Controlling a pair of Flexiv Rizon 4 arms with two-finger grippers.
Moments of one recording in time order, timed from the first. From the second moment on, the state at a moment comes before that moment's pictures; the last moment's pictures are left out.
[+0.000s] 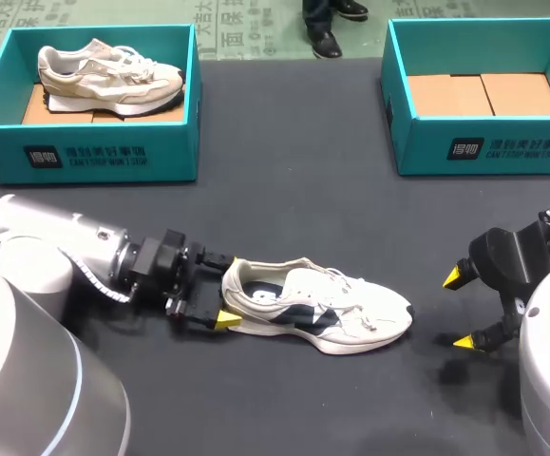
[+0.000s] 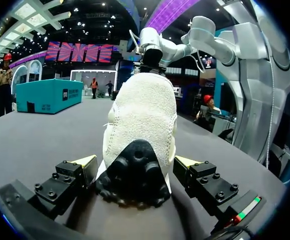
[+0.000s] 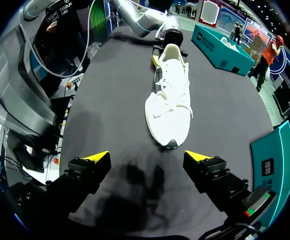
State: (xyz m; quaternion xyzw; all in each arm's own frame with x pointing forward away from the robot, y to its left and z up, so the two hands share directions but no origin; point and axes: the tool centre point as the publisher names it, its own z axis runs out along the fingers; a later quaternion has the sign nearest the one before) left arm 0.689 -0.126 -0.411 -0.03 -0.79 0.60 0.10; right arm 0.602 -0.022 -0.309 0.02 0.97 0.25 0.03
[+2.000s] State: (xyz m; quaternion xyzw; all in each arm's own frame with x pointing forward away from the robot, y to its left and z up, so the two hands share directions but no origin) left arm 0.675 -0.154 -0.418 -0.01 -0.78 0.62 0.06; right arm 0.602 -0.022 -0.309 0.02 0.97 0.25 0.03
